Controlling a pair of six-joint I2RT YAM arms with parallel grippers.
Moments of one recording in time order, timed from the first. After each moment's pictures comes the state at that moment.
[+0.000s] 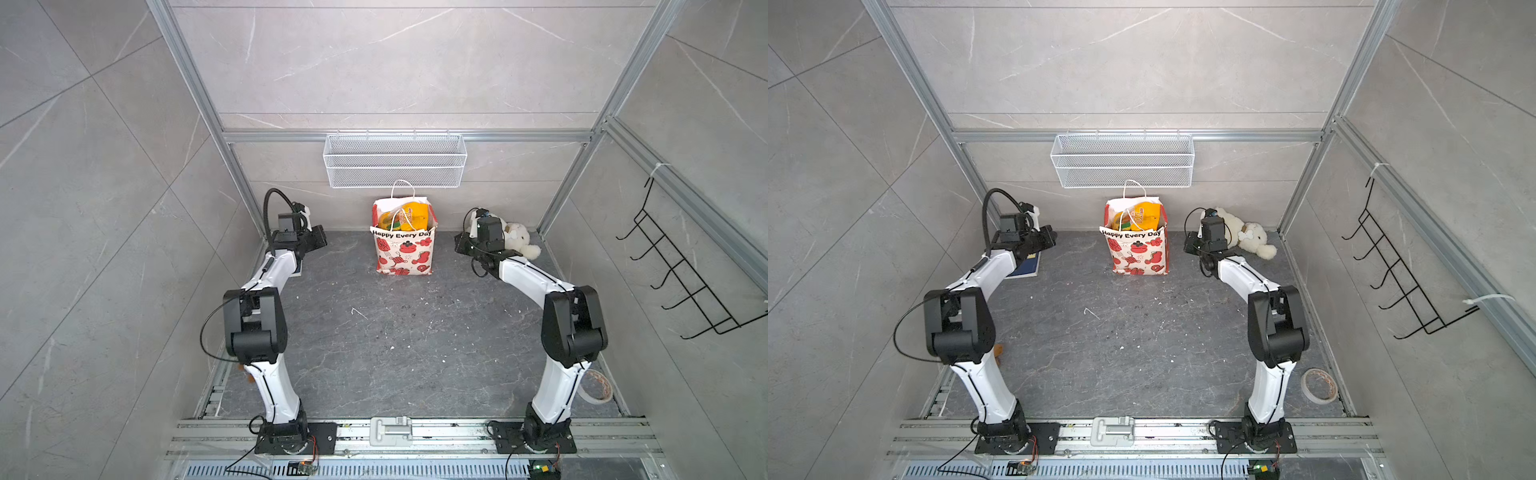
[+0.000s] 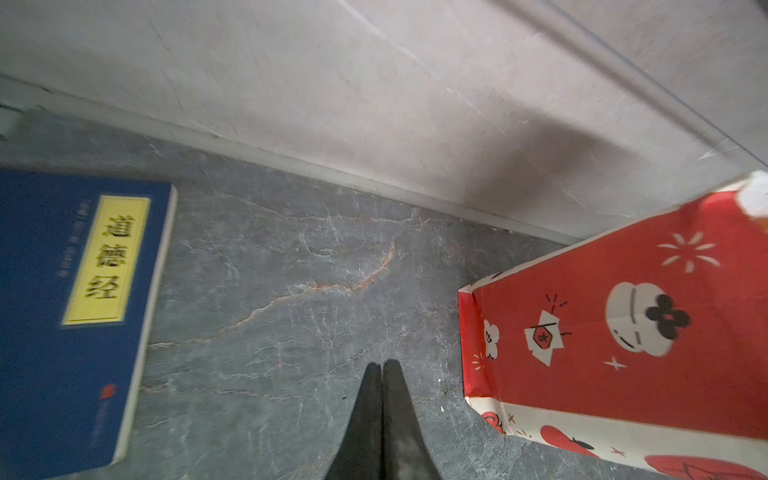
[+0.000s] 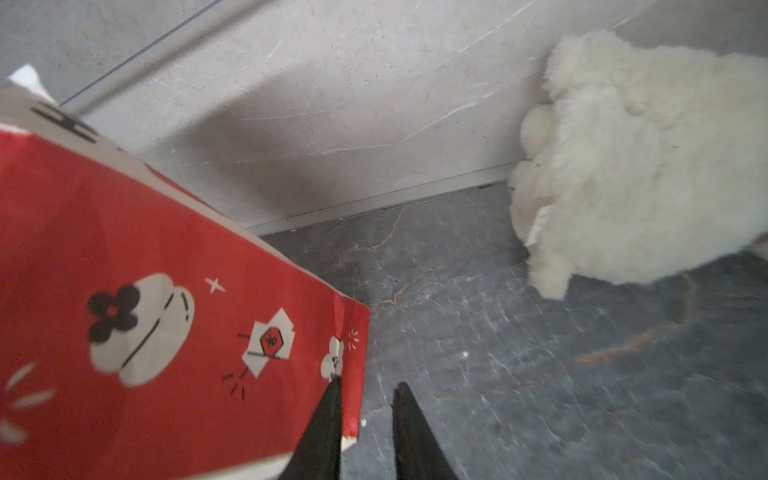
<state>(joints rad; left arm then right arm) 0.02 1.99 1.59 -0.22 0.34 -0.31 0.22 1.98 1.52 -0.06 -0.10 0.42</state>
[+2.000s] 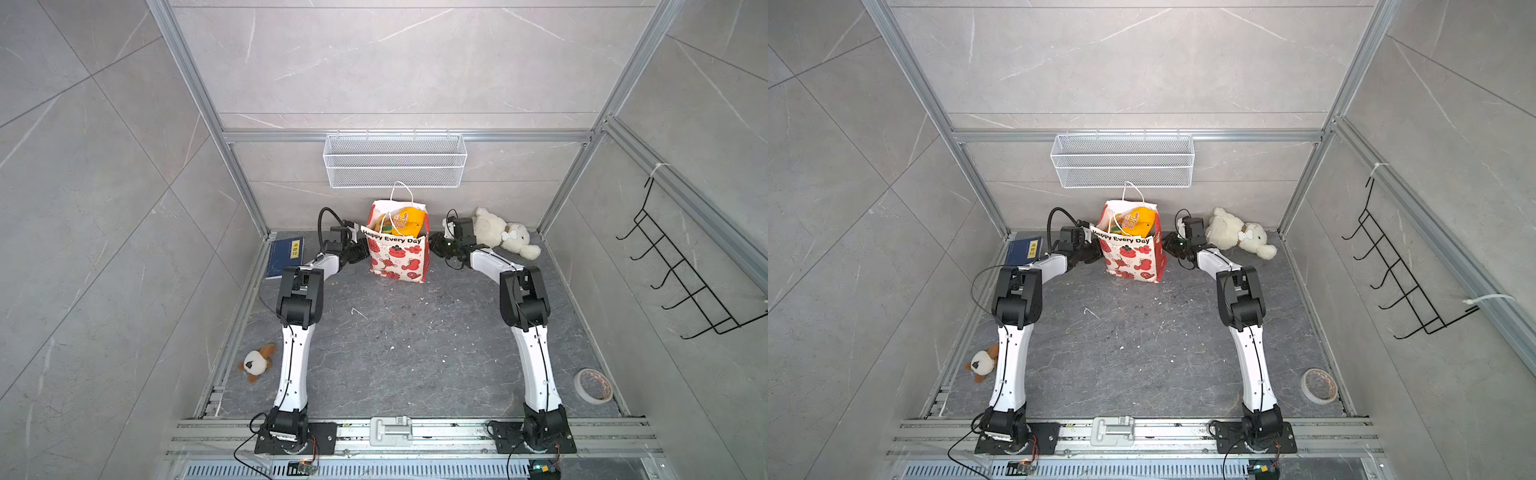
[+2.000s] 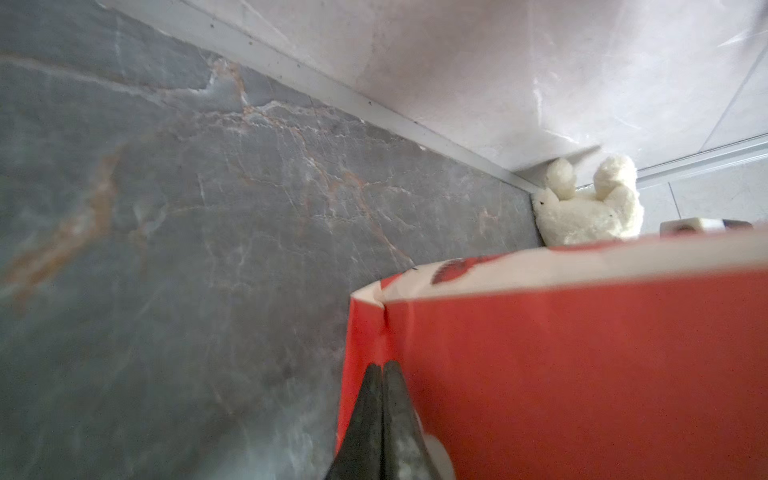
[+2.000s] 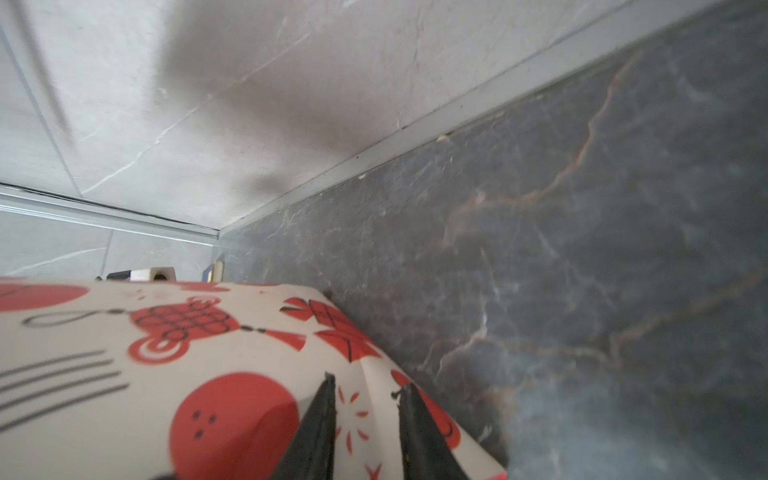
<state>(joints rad) -0.18 2.42 1.77 0.06 0.58 -0.55 0.24 2.41 1.85 -0.01 -0.48 0.71</state>
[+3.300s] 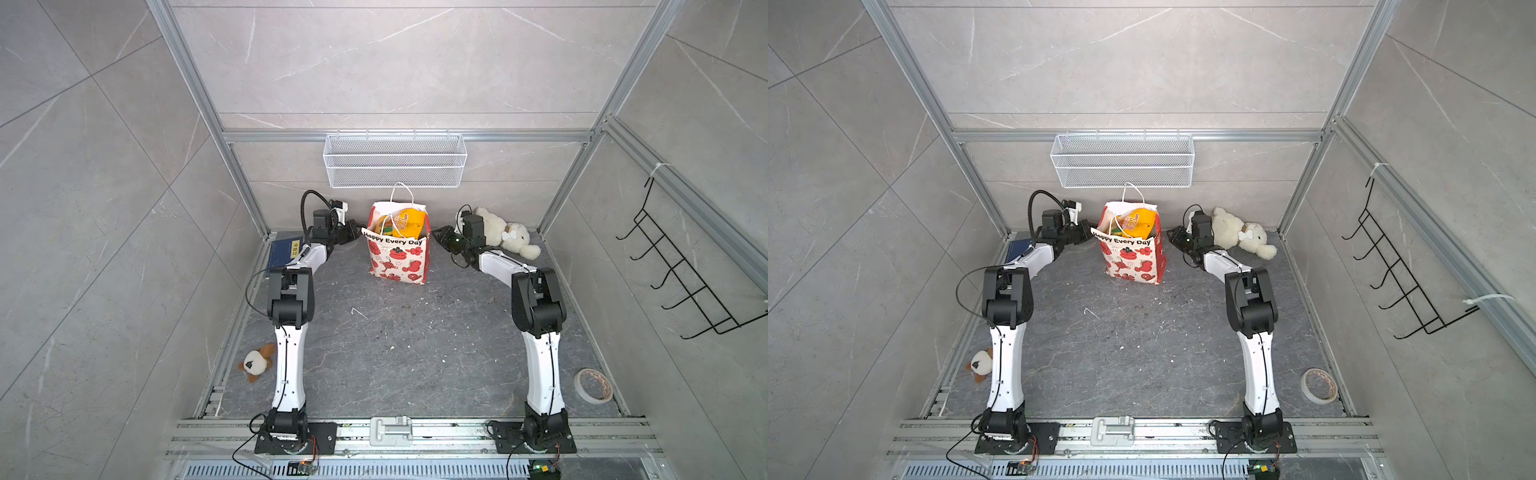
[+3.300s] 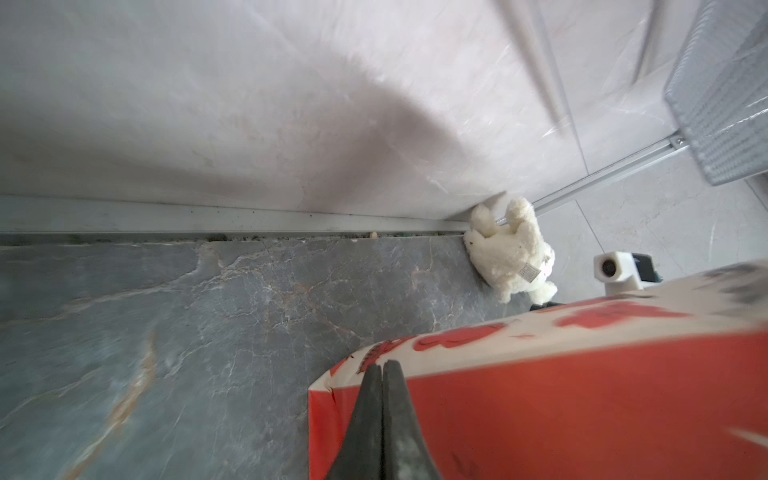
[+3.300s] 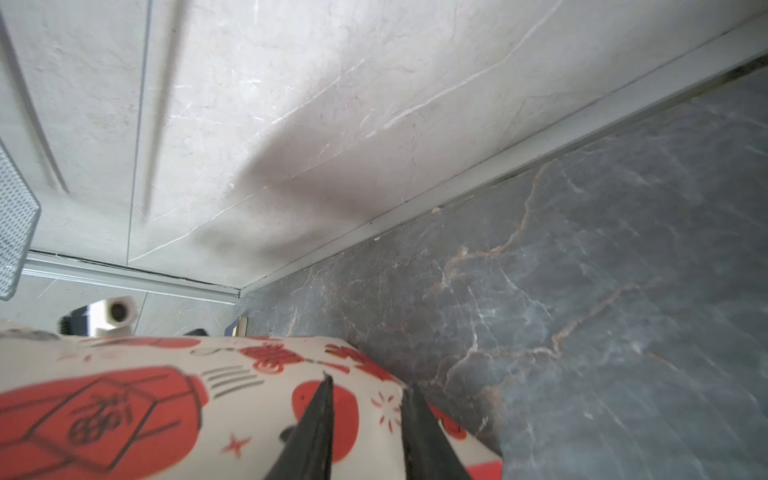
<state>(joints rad) -0.11 2.50 2.02 0.05 0.75 -0.53 0.22 2.32 1.77 0.12 -0.35 0.79</state>
